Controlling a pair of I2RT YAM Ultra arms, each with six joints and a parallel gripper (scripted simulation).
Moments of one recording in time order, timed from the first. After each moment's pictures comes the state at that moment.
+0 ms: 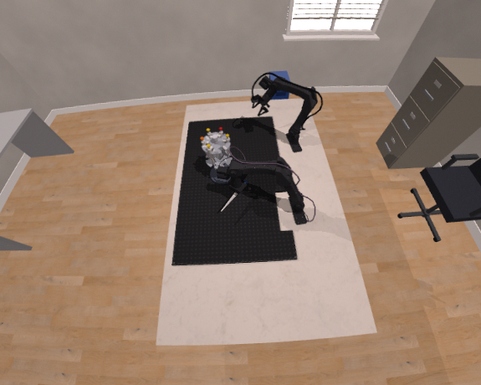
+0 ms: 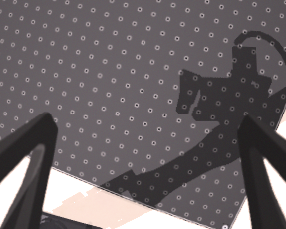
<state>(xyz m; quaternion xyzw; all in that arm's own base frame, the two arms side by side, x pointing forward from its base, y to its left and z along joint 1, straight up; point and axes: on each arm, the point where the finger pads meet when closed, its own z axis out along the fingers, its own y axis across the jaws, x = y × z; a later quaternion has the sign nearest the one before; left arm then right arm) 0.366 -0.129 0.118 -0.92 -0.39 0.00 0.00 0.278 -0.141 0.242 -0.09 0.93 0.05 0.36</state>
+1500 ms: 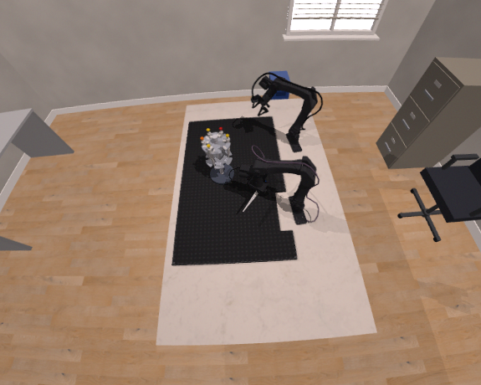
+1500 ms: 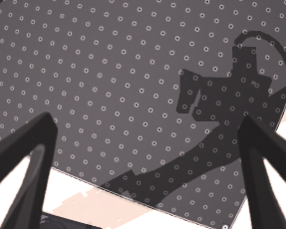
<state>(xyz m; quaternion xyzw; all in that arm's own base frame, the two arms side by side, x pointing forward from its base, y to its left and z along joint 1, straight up) 0.244 -0.106 0.129 -0.92 -0.40 0.01 0.01 0.278 -0.141 0.242 -0.09 0.93 0.05 0.36</state>
